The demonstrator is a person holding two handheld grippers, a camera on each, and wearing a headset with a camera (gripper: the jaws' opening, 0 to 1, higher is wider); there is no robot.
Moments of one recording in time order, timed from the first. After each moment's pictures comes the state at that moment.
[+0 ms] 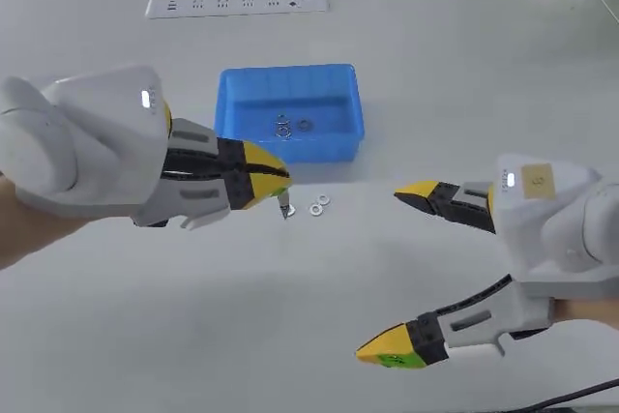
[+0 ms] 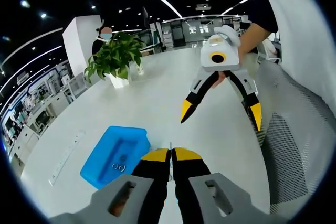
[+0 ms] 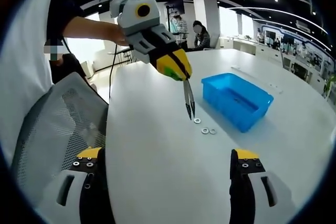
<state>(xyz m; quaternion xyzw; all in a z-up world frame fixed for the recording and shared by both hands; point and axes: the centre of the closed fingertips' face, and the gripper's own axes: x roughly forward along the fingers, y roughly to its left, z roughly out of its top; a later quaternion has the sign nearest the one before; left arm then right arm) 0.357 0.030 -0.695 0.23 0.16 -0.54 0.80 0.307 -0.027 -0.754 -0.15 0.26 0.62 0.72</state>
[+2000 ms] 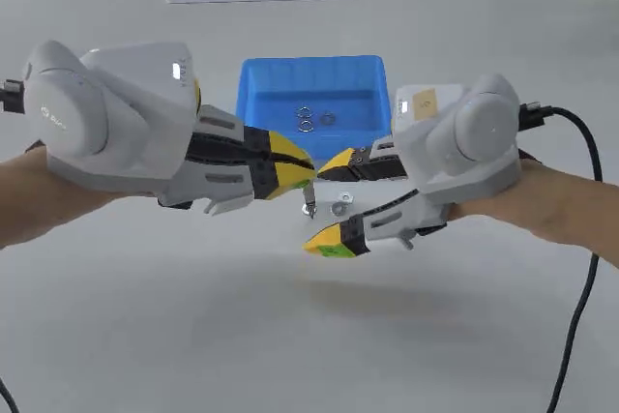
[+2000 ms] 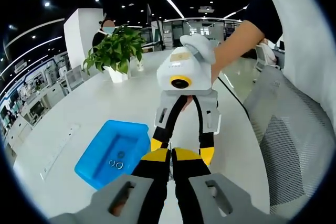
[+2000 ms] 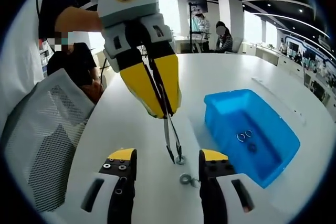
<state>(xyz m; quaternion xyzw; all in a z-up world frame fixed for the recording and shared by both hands) 0.370 0.036 -0.701 0.20 0.18 -0.55 0.79 0.365 0.061 -0.771 -0.19 0.23 0.69 0.66</state>
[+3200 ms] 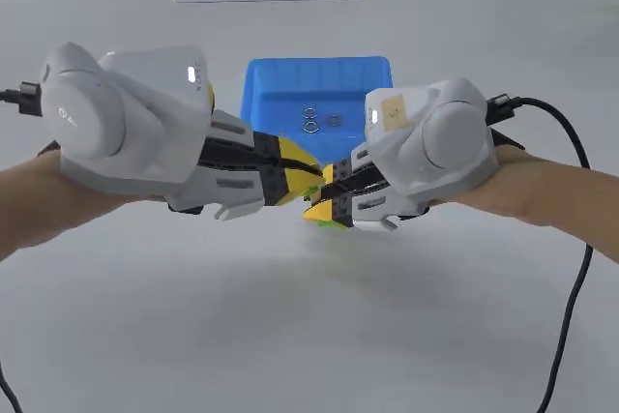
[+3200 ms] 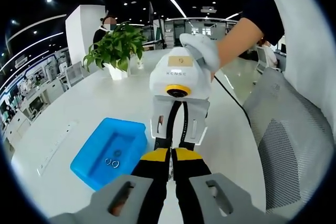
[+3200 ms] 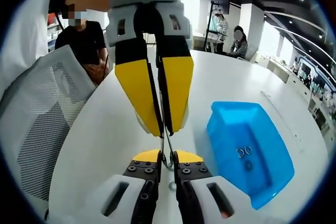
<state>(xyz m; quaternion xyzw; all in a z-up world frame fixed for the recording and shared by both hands) 0.368 0.030 -0.705 0.19 0.20 -0.54 0.79 0.365 0.068 -0.776 -0.27 0.19 0.71 0.62</state>
